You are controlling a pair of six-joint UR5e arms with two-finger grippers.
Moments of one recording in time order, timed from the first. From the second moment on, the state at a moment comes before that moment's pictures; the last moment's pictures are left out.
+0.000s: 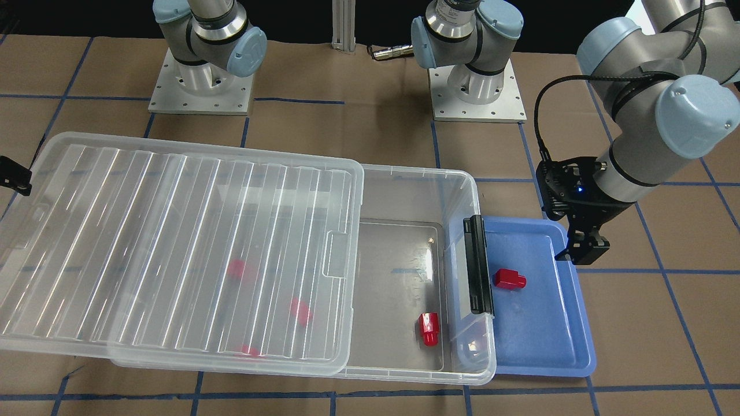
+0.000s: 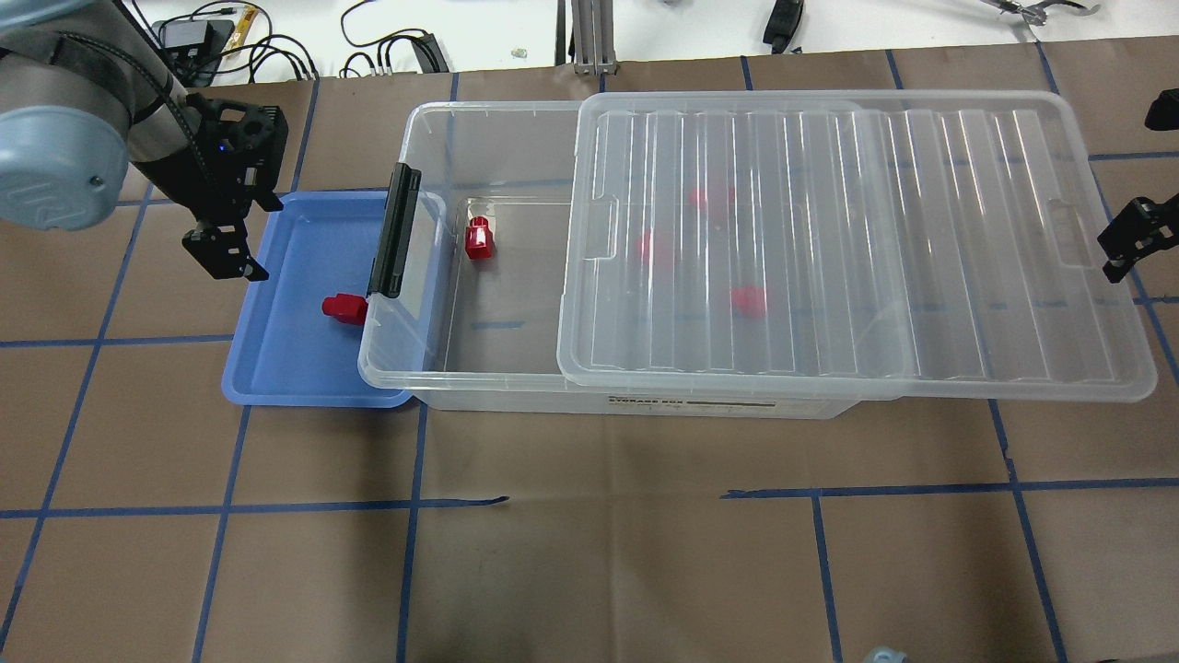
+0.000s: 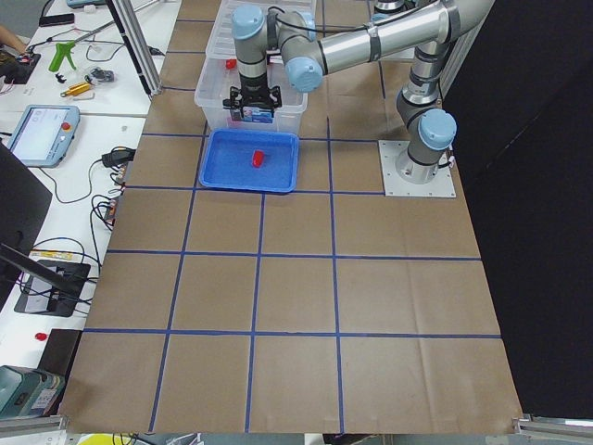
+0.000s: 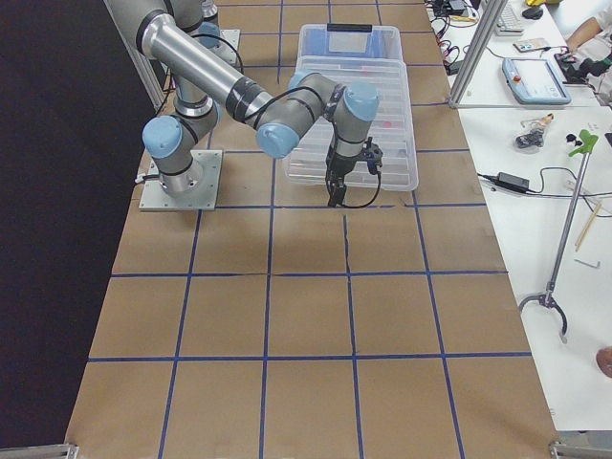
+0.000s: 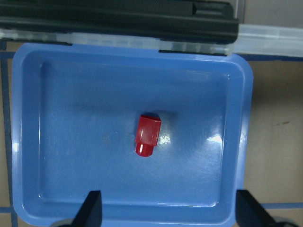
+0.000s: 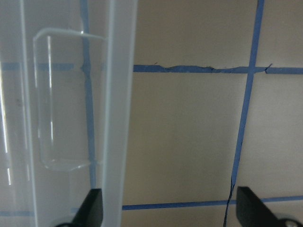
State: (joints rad) left arm -1.33 -1.79 -1.68 -1.28 1.54 1.84; right arm 1.02 -1.42 1.70 -1.79 -1.73 -0.56
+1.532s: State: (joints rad) left arm -1.33 -2.03 -1.83 -0.90 1.51 1.98; right arm 1.54 -1.57 1.51 -1.34 -1.58 0.16
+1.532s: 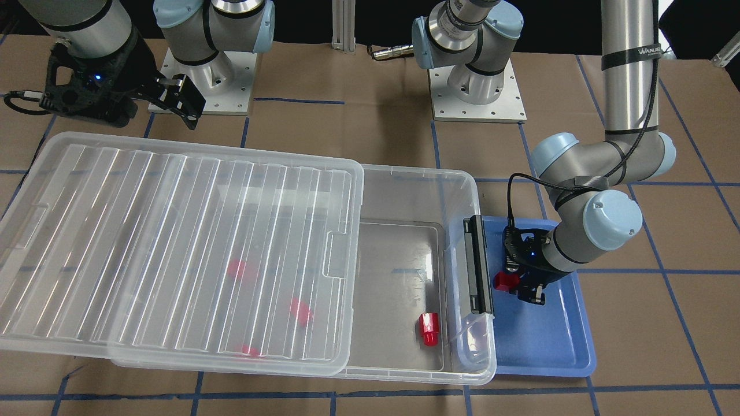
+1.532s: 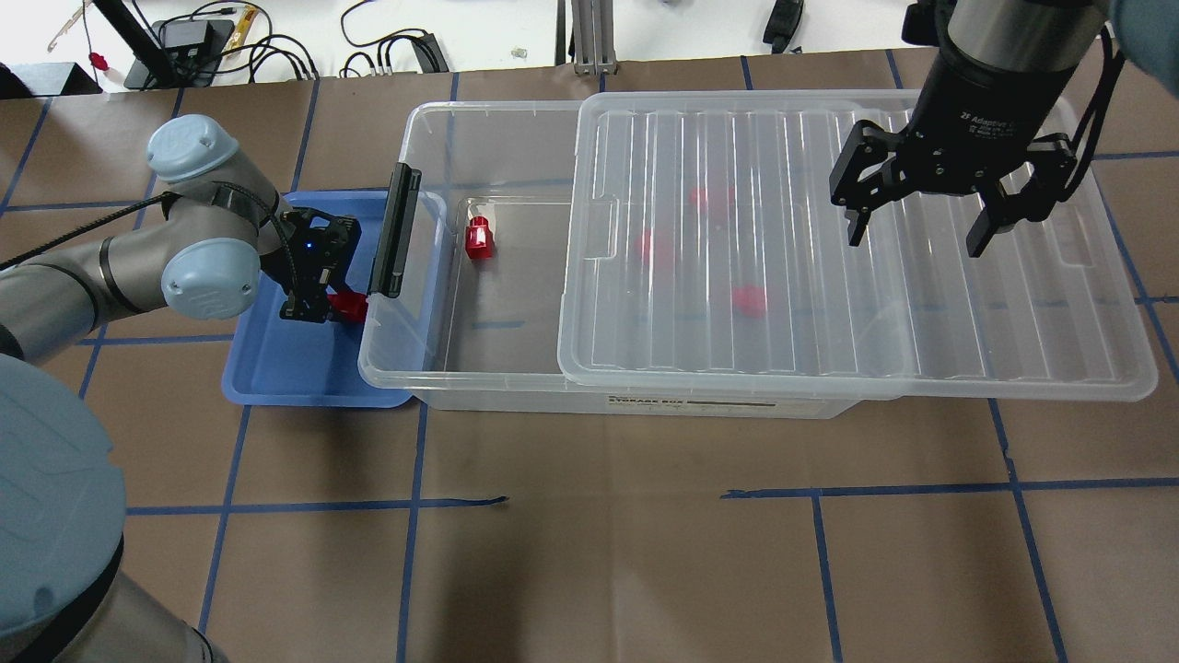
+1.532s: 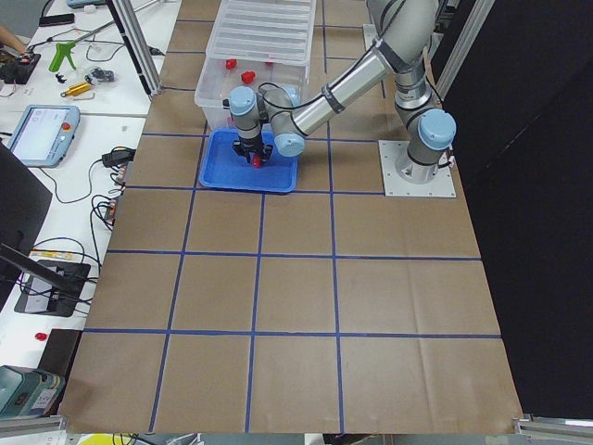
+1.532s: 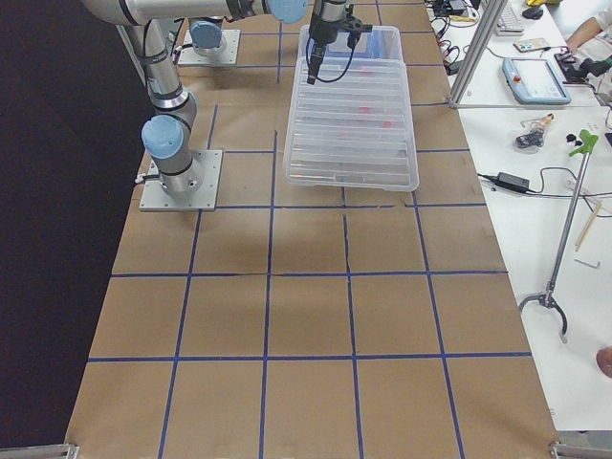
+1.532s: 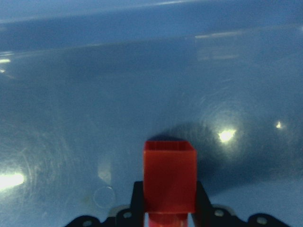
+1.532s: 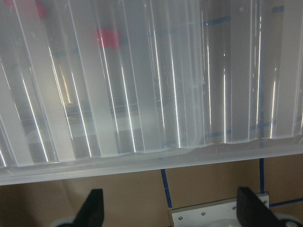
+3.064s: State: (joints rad) left arm -1.62 -1.78 -1.62 -1.34 1.46 1.45; right arm 1.55 -1.57 1.52 -1.41 -1.58 0.16
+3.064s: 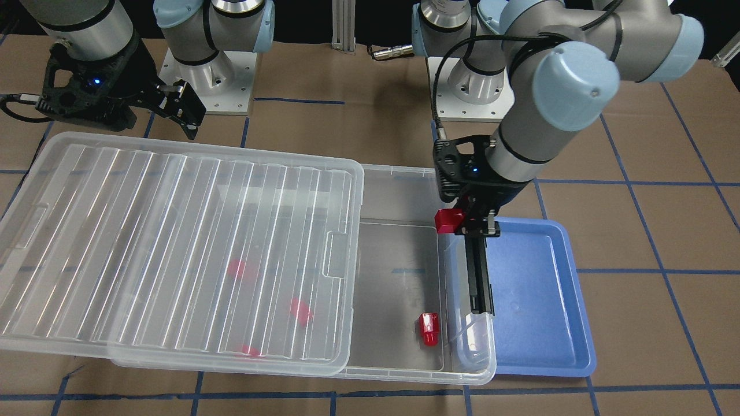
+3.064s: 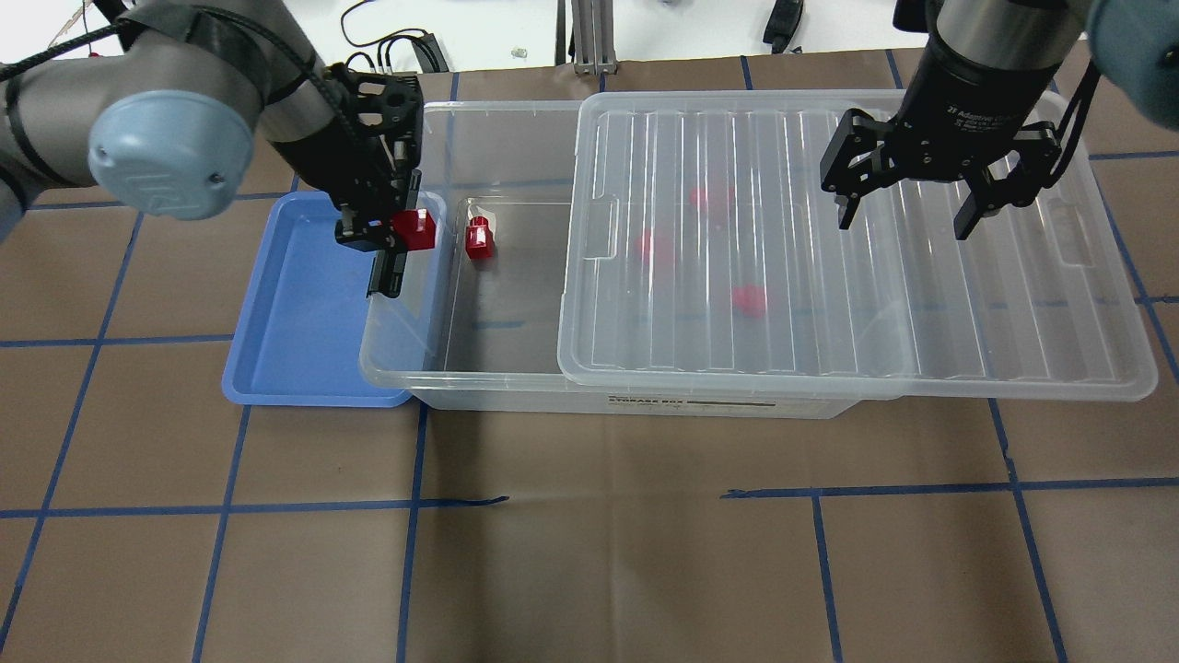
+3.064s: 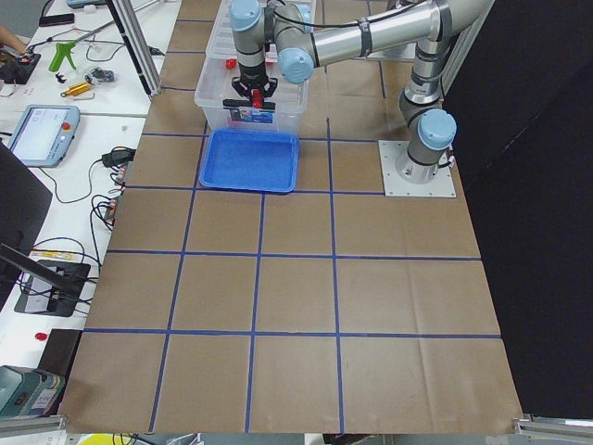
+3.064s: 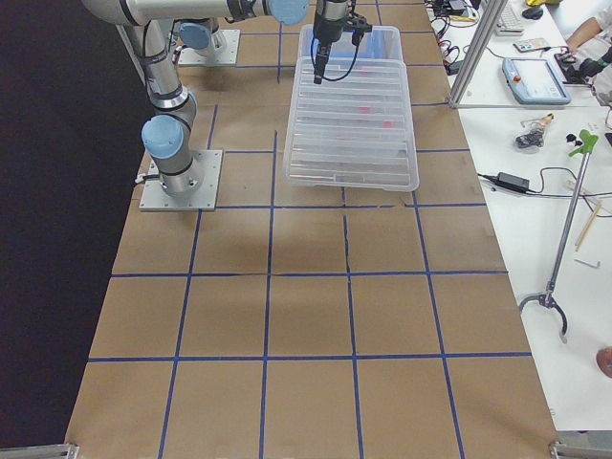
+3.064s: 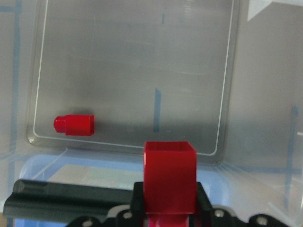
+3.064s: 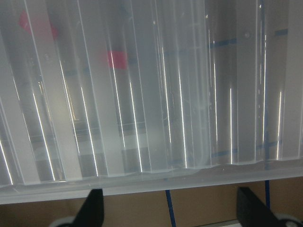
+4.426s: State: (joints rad) left arm -1.69 -2.02 -1.78 -0.94 1.47 1.42; right arm 1.54 -1.56 1.52 -1.41 -1.58 0.16
